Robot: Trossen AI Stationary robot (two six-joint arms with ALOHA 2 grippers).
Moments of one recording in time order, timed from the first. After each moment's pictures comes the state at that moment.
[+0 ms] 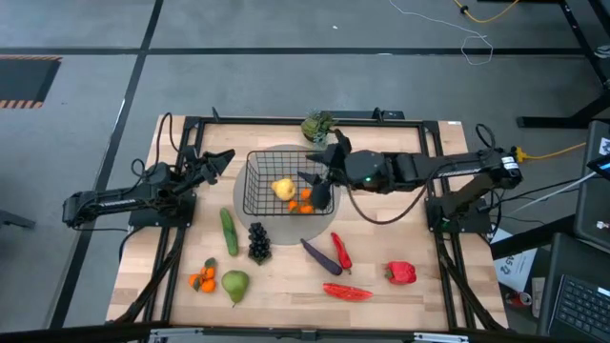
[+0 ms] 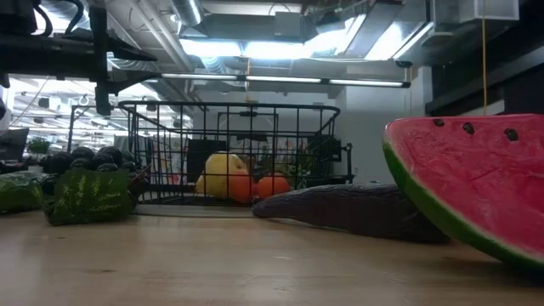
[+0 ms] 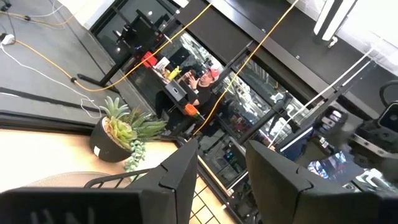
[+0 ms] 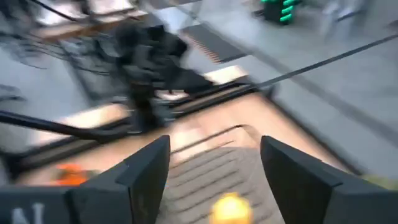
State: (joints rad) left arm 0.24 0.13 0.01 0.43 -0.37 -0.73; right arm 0.14 1.54 1.52 -0.35 0.44 0.33
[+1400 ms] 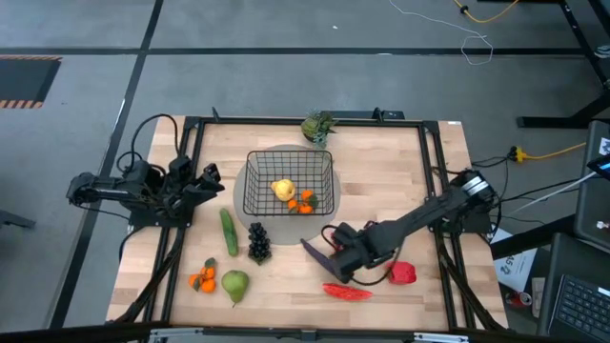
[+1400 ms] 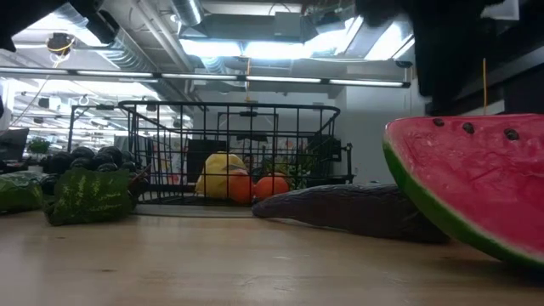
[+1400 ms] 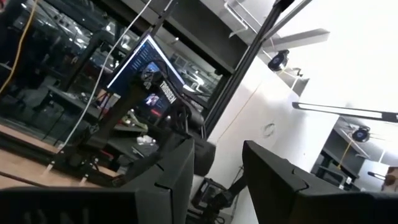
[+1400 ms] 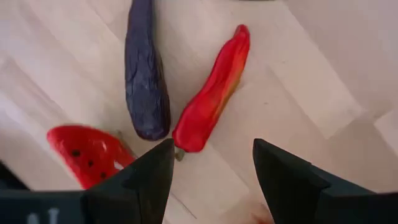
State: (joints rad) left arm -0.04 0.13 0.15 0.53 0.12 -0.67; right arm 0.48 1.86 1.51 -1.10 0.14 1.21
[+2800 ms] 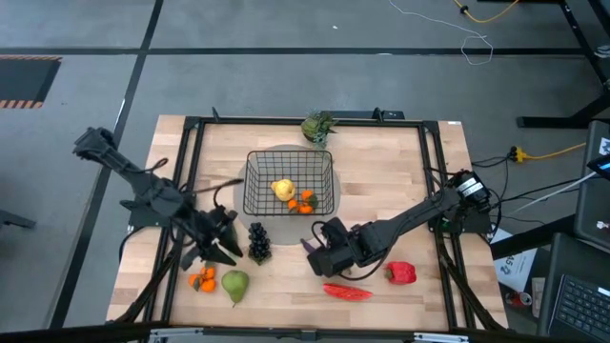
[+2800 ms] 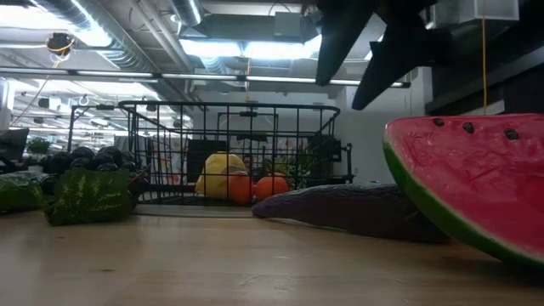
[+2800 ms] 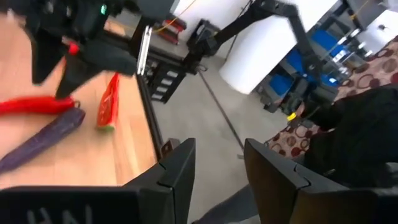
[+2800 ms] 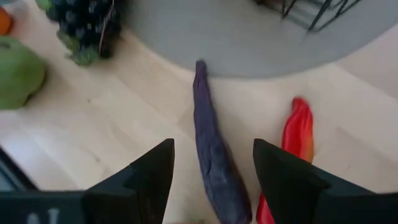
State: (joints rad) left arm -0.59 0.84 0.68 0.07 -0.02 -0.63; right arm 0.46 1.89 1.51 -0.83 0.34 1.41
